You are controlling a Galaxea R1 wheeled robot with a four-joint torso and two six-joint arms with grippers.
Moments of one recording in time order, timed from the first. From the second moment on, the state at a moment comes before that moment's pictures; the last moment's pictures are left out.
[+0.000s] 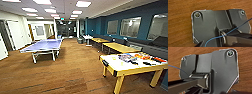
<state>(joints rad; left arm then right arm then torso) 1.52 2.99 -2.72 0.12 -0.02 -0.13 -1.50 3.00 -2.68 -0.07 -0.10 0.02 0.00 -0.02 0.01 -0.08</state>
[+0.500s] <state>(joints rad) 1.52 2.99 -2.72 0.12 -0.02 -0.13 -1.50 3.00 -2.68 -0.07 -0.10 0.02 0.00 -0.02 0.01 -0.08</state>
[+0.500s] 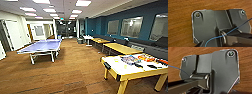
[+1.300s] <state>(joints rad) 1.53 2.99 -2.72 0.12 -0.02 -0.13 -1.50 3.00 -2.68 -0.07 -0.10 0.02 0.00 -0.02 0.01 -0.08</state>
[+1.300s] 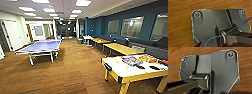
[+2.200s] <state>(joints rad) 1.53 2.99 -2.72 0.12 -0.02 -0.13 -1.50 3.00 -2.68 -0.07 -0.10 0.02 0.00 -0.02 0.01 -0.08</state>
